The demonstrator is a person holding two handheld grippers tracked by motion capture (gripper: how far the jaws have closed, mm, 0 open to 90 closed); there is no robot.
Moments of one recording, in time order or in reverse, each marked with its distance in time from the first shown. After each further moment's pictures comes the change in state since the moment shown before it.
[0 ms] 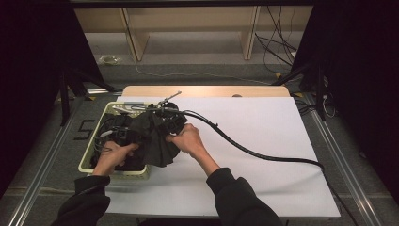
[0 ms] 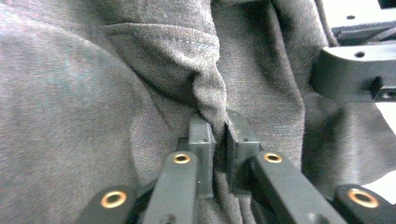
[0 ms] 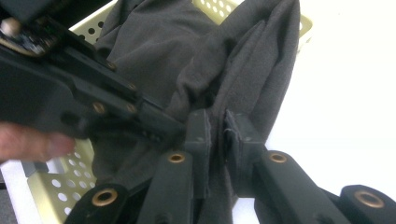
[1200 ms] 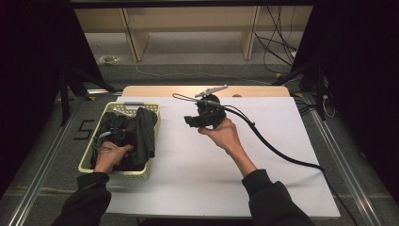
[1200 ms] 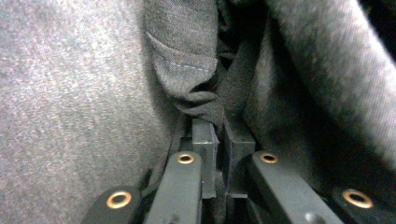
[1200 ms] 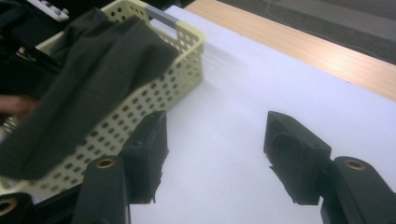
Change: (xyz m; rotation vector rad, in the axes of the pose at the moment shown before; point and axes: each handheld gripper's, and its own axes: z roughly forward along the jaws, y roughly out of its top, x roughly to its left) left arm 0.036 0.000 0.022 0.054 0.144 -0.033; right arm -0.067 -0.040 -0.080 -0.144 -0.124 0.055
